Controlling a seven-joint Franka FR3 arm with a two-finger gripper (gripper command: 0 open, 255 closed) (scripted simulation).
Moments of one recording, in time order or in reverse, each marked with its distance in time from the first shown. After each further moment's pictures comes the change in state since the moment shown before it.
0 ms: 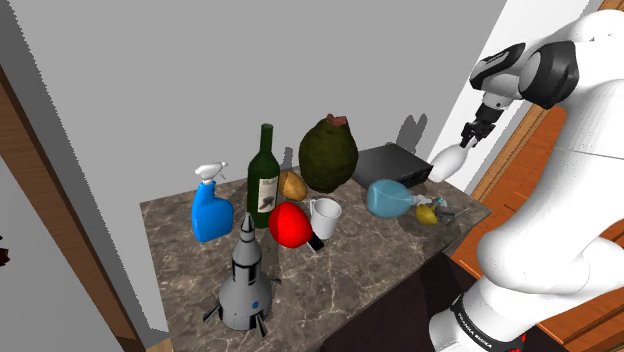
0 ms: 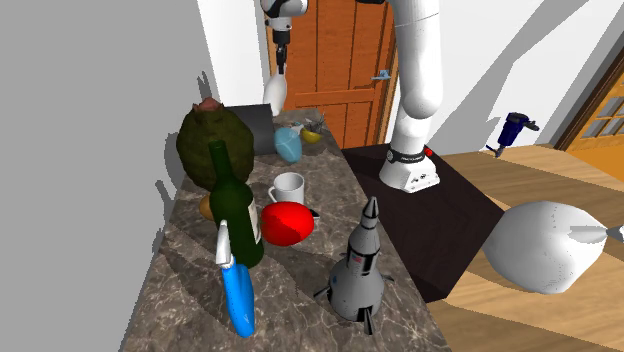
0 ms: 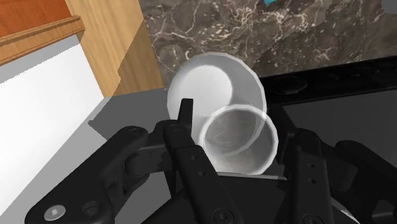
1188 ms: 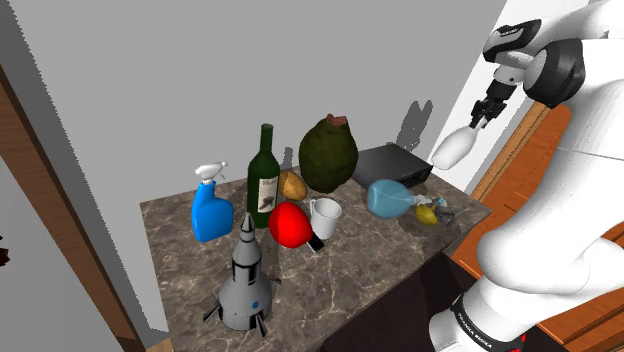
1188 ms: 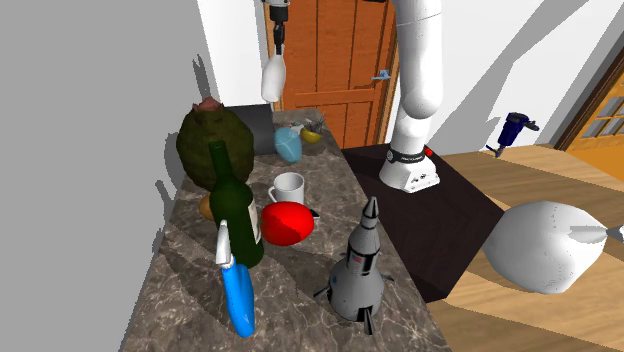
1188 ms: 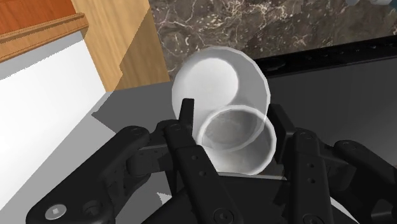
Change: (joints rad) arm -0.003 -0.026 -0.006 0.182 -0.022 -0.208 0.026
